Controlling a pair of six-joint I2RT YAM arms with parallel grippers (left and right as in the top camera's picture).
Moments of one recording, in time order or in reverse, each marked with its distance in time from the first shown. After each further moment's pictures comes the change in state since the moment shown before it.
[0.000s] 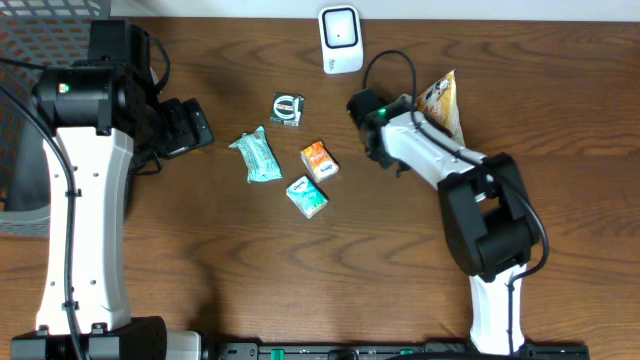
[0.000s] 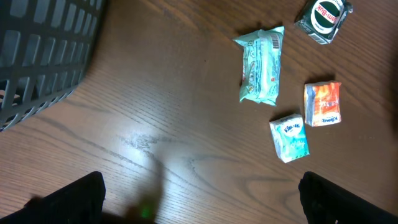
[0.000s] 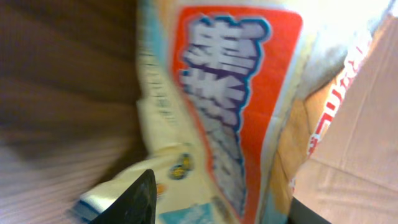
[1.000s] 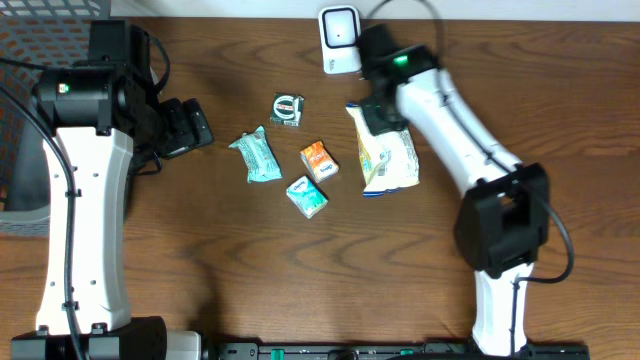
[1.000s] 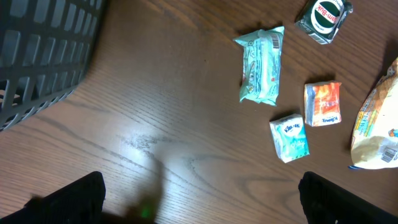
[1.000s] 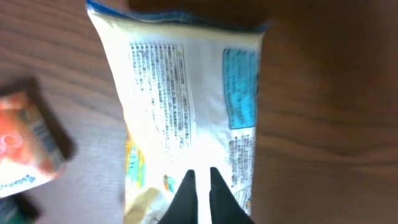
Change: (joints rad) left arm 0.000 0.000 0.000 0.000 0.000 0.000; right arm -0.093 -0.006 0.413 -0.213 -0.803 0.089
